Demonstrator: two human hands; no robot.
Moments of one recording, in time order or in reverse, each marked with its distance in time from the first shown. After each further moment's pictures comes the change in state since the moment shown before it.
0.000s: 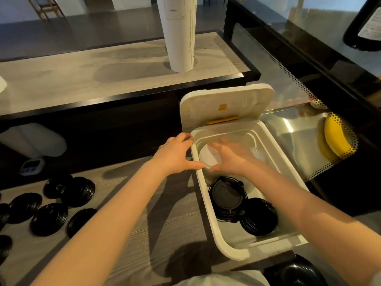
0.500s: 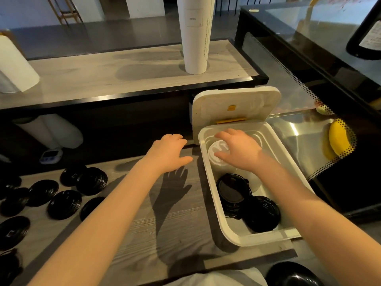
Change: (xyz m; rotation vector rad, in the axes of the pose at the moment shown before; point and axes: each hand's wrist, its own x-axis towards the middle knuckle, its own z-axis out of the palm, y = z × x) left_hand -0.049 -0.011 -0.016 0.138 0.097 -0.083; right_hand -0.024 -0.015 -0.022 0.115 0.213 -0.081
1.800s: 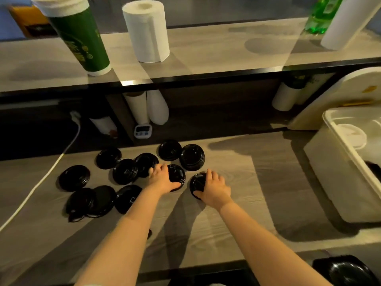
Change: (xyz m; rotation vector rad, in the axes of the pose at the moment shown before) left_hand -0.160 -0.344 0.121 -0.285 -0.262 -0.531; right_hand 0.050 -0.367 0.241 0.145 -0.357 0.336
